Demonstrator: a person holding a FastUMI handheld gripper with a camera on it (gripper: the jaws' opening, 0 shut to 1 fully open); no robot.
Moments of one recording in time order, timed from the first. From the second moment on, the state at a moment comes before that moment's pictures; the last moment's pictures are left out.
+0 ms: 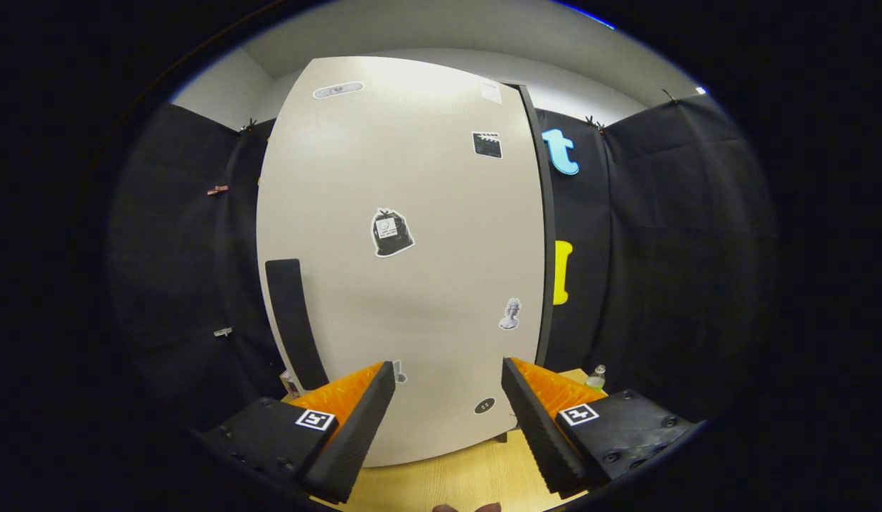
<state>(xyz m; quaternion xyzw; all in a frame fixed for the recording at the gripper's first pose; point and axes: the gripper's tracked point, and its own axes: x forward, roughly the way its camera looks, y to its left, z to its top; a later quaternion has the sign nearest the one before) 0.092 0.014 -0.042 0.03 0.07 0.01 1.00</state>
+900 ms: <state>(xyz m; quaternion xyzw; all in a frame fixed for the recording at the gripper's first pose) 0.114 0.039 -0.049 0.01 0.06 0.05 1.00</state>
